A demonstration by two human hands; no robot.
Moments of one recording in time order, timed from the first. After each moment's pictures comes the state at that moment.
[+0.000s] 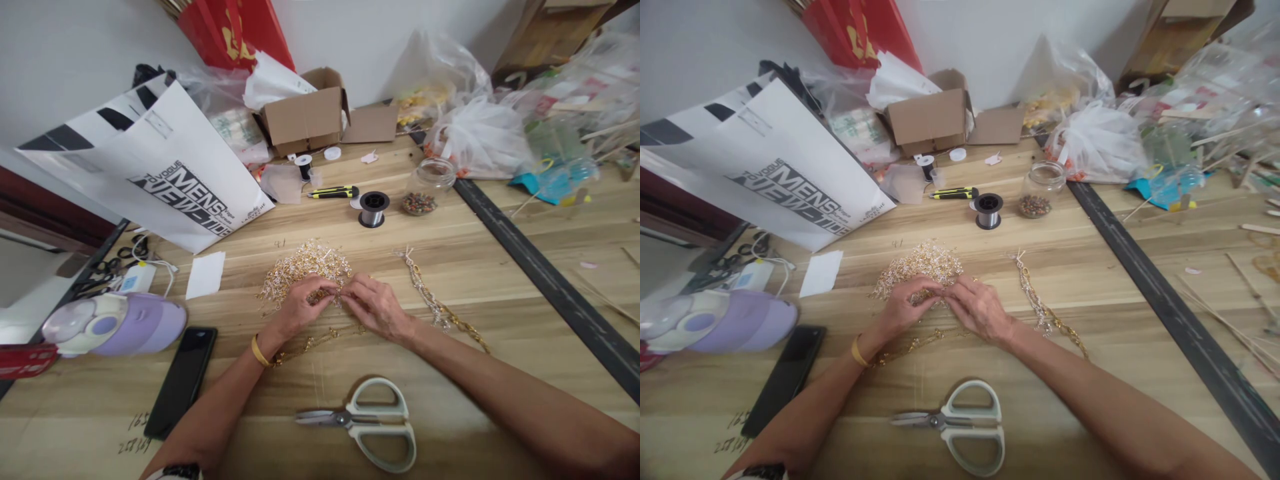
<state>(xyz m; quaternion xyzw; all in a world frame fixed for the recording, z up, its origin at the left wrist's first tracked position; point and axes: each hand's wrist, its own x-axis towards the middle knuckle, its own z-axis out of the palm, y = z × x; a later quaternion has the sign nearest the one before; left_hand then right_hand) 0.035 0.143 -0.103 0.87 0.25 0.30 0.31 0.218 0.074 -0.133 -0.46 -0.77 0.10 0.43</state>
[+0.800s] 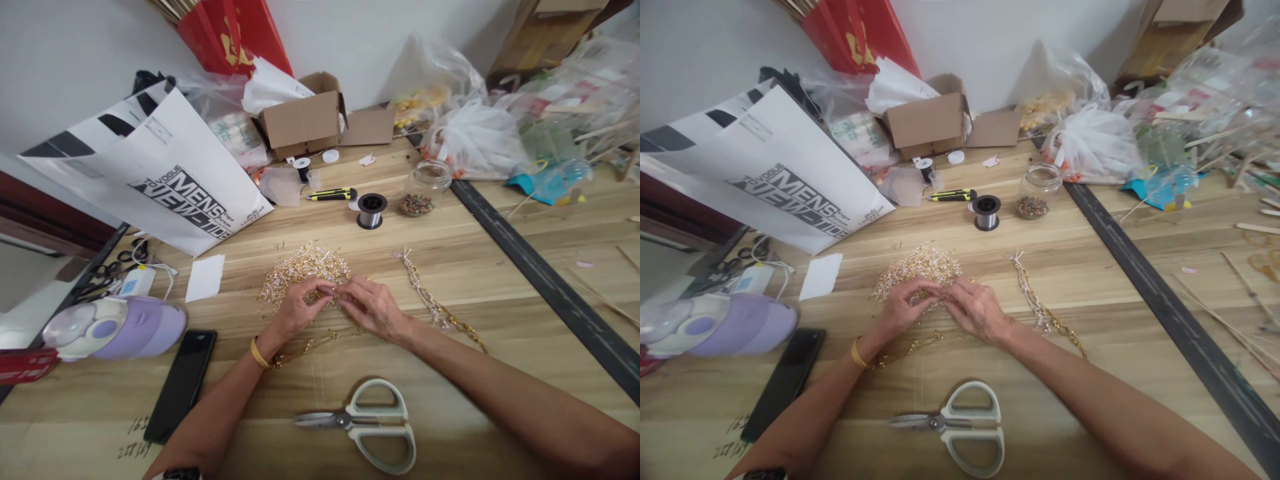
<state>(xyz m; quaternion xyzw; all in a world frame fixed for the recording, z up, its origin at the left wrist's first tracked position) 0.035 0.142 -0.102 0.84 0.27 0.31 0.36 0.217 0.075 -0.130 -0.45 -0.78 0.10 0.43</state>
